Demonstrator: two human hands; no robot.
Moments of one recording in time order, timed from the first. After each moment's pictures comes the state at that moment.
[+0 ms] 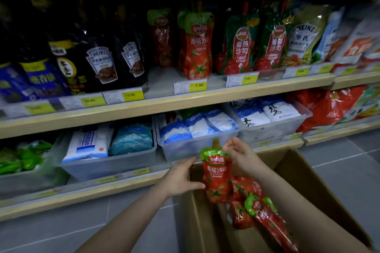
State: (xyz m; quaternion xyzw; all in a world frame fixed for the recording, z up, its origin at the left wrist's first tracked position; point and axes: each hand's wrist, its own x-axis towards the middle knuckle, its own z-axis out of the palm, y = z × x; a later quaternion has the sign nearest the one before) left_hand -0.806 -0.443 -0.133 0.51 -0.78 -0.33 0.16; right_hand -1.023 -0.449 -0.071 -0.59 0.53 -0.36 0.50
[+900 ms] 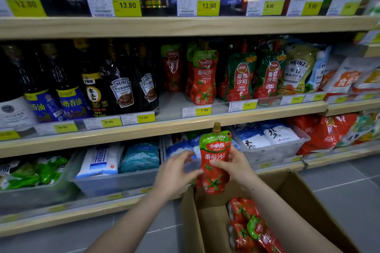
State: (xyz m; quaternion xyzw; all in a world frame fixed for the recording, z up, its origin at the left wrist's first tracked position) left_hand -0.796 -0.435 -0.044 0.57 -0.75 -0.15 0.30; right_hand -0.987 -0.444 -0.020 -0.54 0.50 -0.43 0.52
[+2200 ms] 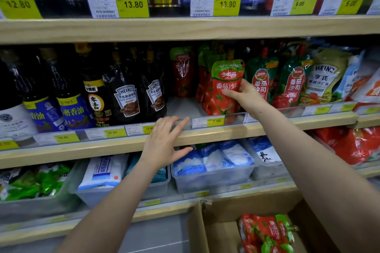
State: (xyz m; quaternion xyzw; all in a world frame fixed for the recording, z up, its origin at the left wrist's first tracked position) left_hand -0.735 -0.523 0.004 0.51 -0.80 0.17 0.27; right_hand -0.986 -0.622 0.092 -0.63 0.46 -0.46 0.43
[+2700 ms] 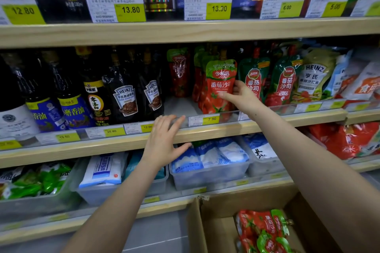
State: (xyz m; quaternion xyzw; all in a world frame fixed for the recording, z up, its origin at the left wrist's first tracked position) left_hand -0.747 -0.515 0.006 0.53 -0.79 0.13 0.29; right_hand -0.990 -0.597 0.100 -0.64 0.51 -0.43 0.38
